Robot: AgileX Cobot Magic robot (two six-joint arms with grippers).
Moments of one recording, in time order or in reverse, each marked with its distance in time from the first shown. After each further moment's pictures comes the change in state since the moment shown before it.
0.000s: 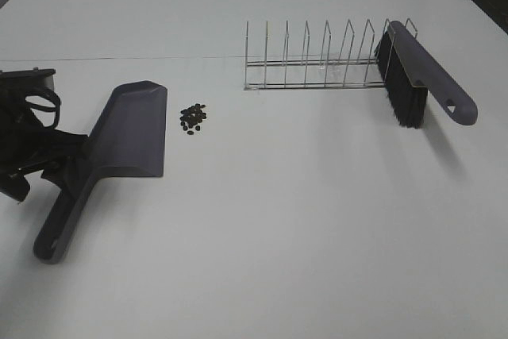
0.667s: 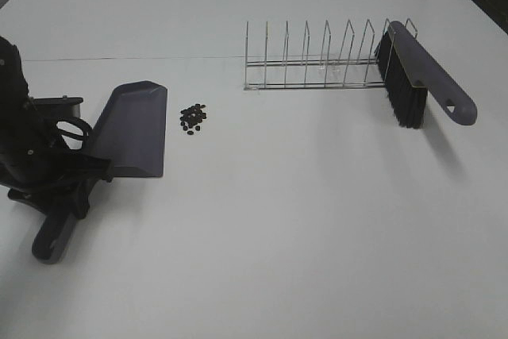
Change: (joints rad) left arm -0.041 0.142 -0.020 0.018 -0.069 -0.042; right arm 0.000 0.000 0.000 0.000 0.000 0.000
